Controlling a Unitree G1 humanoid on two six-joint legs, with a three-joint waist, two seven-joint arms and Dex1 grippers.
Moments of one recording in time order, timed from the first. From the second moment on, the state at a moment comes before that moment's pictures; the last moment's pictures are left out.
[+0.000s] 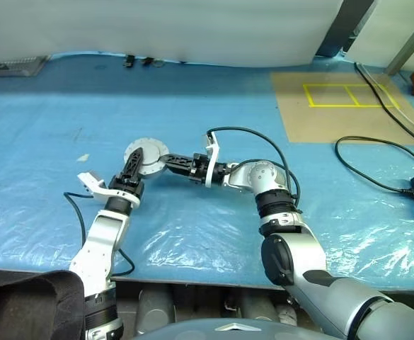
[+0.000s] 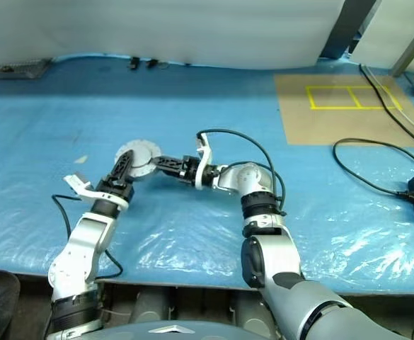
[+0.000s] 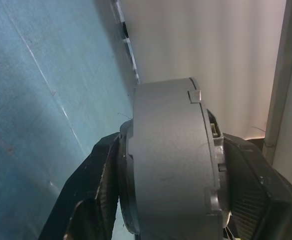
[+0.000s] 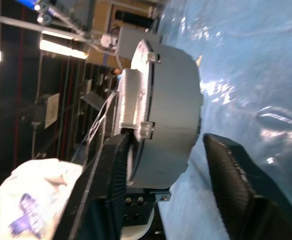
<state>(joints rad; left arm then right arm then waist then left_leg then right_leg) -0.09 -0.04 0.33 -0.19 -1.38 0.48 -0.02 -0.87 0.10 -0.28 0.66 0.63 1.10 0.63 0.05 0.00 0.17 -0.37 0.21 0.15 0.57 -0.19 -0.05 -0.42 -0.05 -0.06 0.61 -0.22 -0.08</state>
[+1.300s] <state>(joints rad) -0.46 0.14 0.75 0.56 -1.07 -0.12 -0.18 -0.96 0.12 -0.30 0.64 0.67 0.93 0.61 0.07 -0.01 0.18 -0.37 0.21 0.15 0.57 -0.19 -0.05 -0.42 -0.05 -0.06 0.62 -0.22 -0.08</state>
